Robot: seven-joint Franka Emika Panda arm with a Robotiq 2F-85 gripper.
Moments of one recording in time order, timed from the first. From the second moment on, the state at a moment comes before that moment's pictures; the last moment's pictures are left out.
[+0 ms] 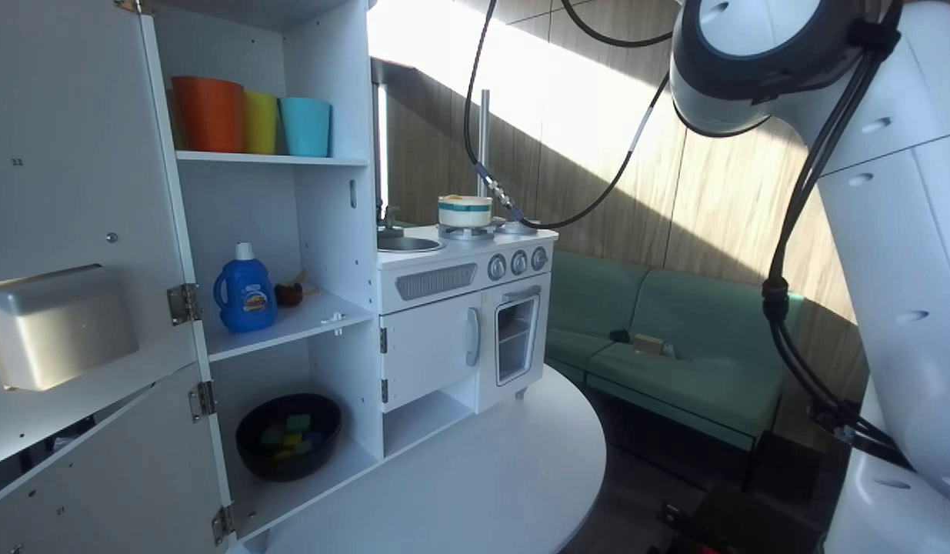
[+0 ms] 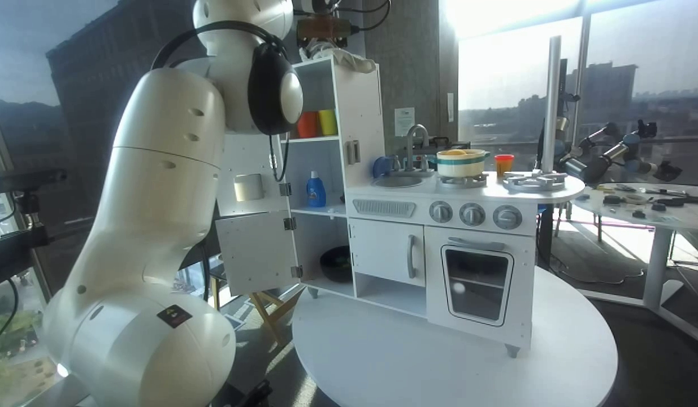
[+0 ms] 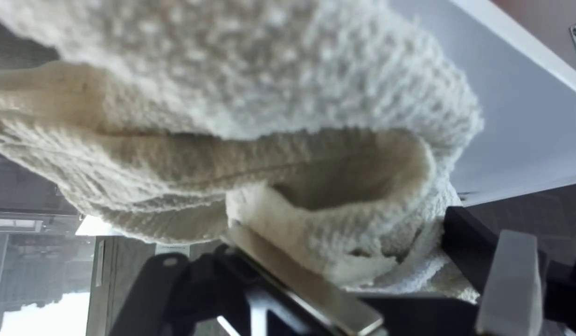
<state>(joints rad) 0.12 0.42 0.30 -0.68 0.19 1.98 -0.31</state>
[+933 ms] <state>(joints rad) 0.13 0.41 0.28 -0.68 0.16 1.98 -0.24</state>
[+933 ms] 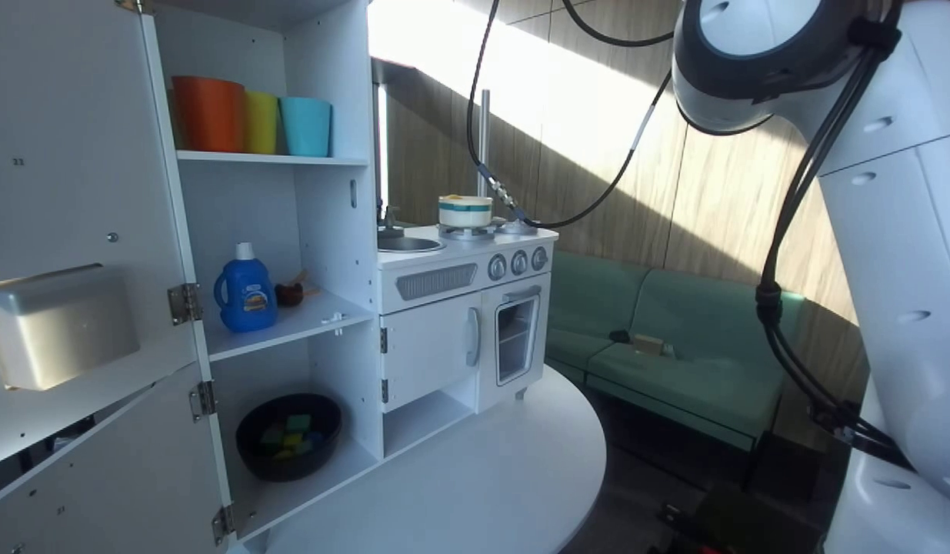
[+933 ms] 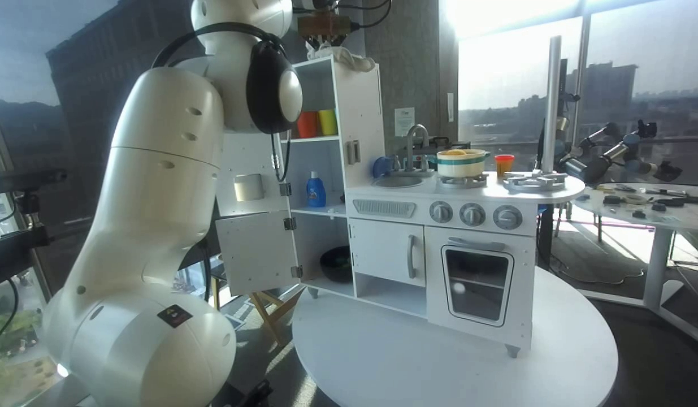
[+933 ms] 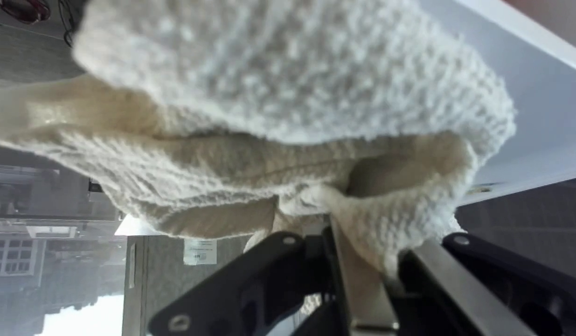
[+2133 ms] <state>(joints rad) -0.01 0.12 0.05 -1.05 -0.03 1.98 0.10</state>
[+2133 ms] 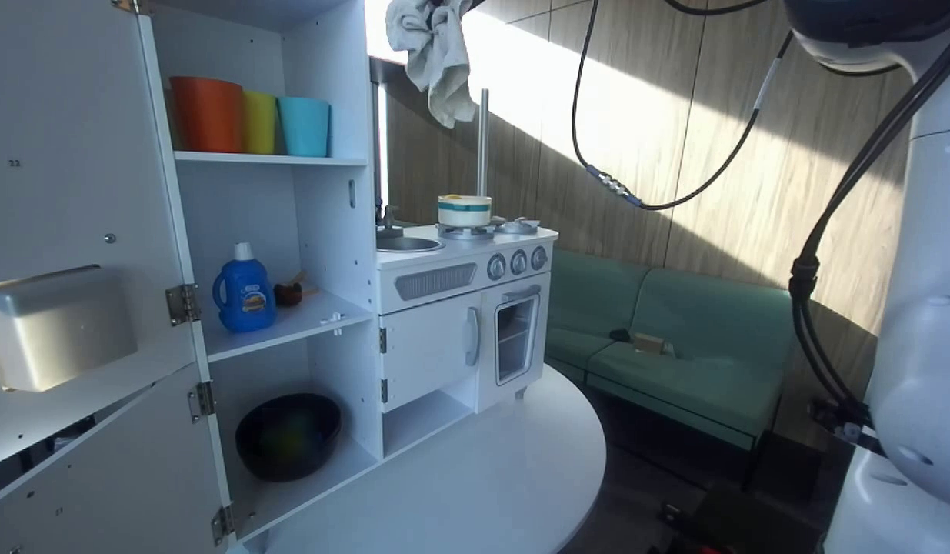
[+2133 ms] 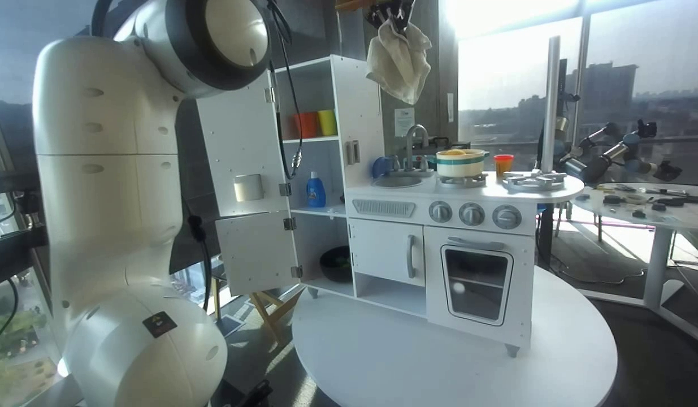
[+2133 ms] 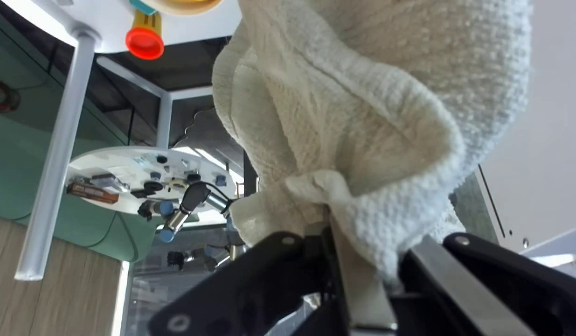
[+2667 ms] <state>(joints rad) 0.00 0.00 0.05 -1.49 -0.04 1.98 0.12</state>
